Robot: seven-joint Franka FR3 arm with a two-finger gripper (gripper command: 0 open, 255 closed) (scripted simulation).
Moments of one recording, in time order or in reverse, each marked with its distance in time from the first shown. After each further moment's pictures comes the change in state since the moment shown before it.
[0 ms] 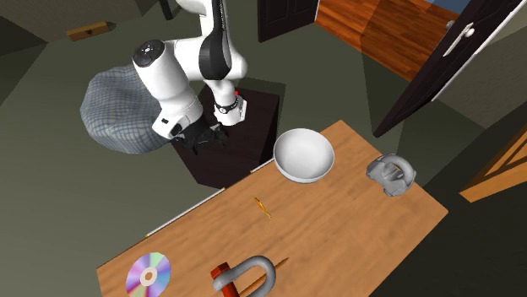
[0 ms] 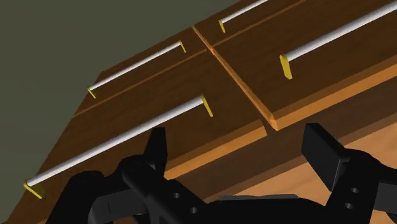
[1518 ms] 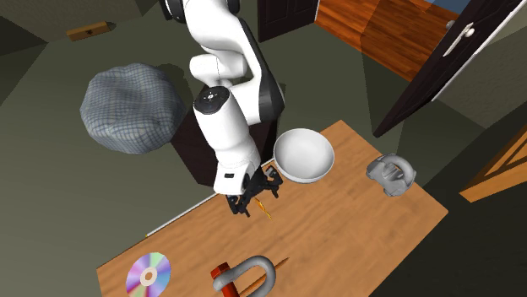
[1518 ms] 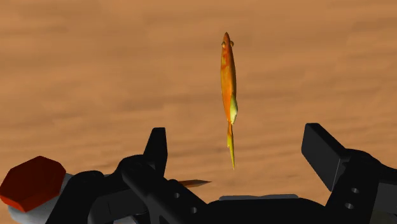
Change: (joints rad) arm 0.149 0.456 0.127 0.402 0.047 0.321 -0.154
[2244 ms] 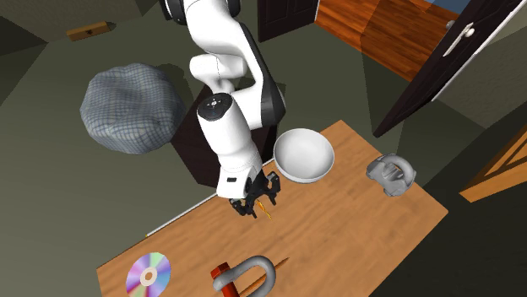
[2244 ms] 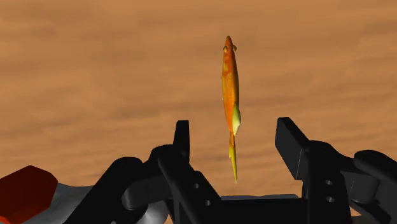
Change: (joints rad) arm 0.004 0.020 0.003 -0.010 -0.001 0.031 0.000
